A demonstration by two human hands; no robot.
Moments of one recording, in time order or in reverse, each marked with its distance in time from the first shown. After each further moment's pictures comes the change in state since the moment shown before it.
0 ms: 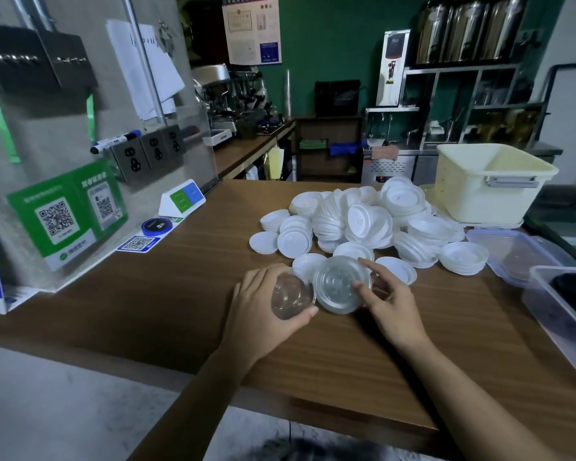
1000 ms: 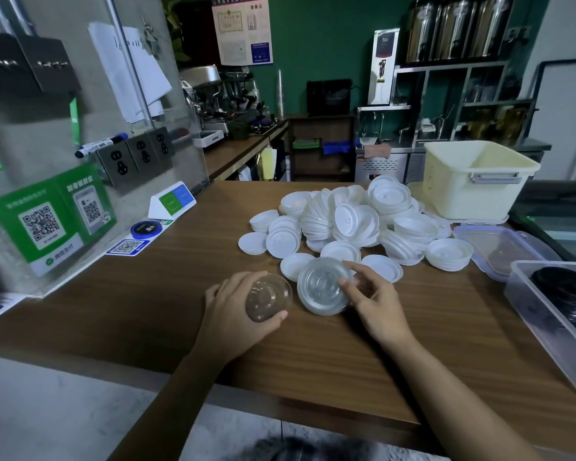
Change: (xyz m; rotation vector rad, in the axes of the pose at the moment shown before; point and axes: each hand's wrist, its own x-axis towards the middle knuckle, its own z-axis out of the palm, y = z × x) left_hand -0.005 -0.021 -0.007 0.107 -0.086 -0.060; right_hand 0.003 0.003 -0.001 -0.039 0.011 0.015
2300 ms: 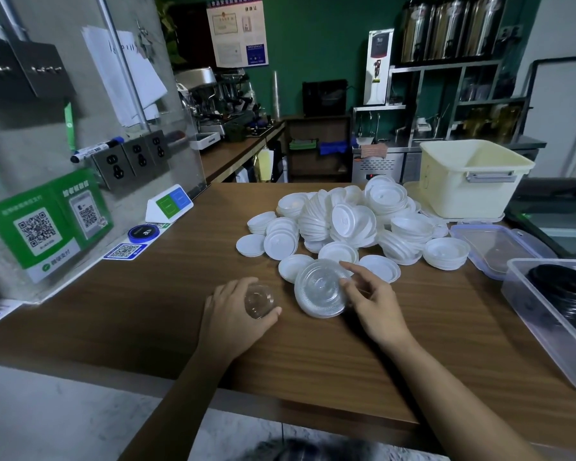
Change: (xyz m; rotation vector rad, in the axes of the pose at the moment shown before) left_hand 0.006 -0.003 0.013 -0.007 -0.043 -0.196; right_hand -0.002 -0.004 -0.001 -0.038 -0.003 -0.002
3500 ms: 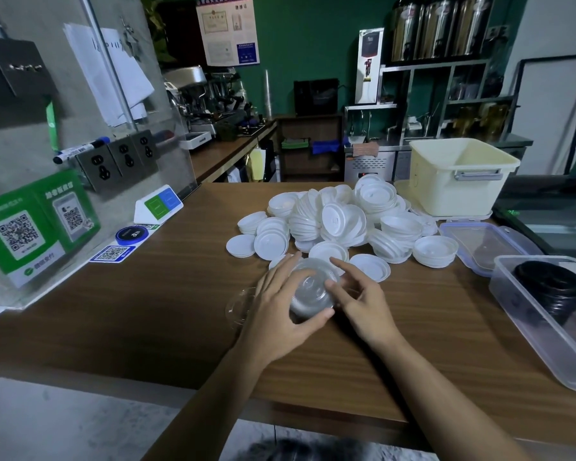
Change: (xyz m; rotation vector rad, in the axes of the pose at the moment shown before) left_hand -0.003 0.073 0.023 -0.235 0.019 0.440; right_hand -0.004 -0.006 0.001 0.102 -0.045 0.013
